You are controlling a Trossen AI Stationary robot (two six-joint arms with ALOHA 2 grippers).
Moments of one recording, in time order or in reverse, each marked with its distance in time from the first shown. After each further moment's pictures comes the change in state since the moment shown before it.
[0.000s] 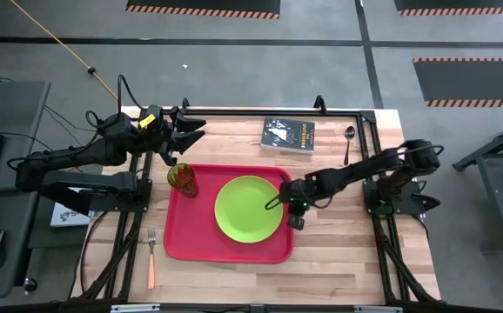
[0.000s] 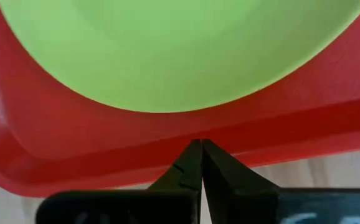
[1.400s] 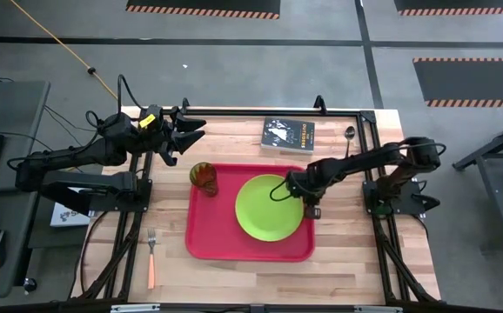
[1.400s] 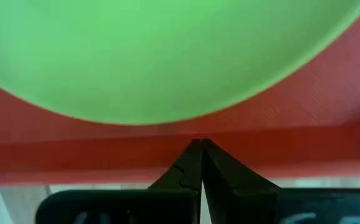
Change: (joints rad) left arm 0.000 0.000 0.000 0.000 -0.001 0.001; right arm -0.112 -0.033 -0.002 -0.334 0.010 -0.302
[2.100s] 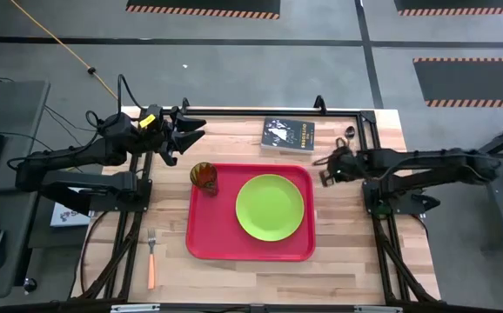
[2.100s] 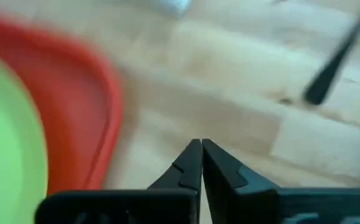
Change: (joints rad) left arm 0.000 0.000 0.000 0.000 -0.003 0.000; right arm -0.155 -0.669 -0.331 -0.082 0.389 0.949
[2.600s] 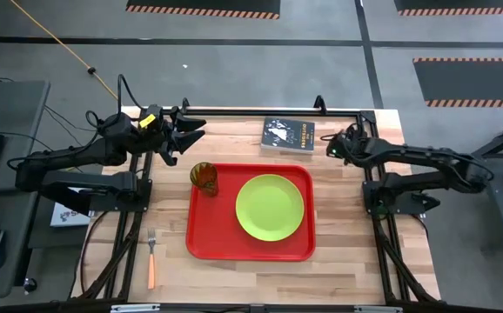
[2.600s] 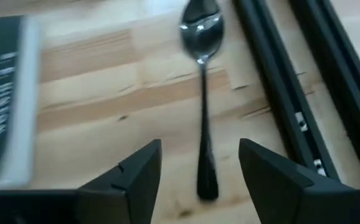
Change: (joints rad) left arm 0.000 0.000 0.000 0.000 0.000 0.000; right arm -0.366 0.169 -0.048 0.084 0.277 0.173
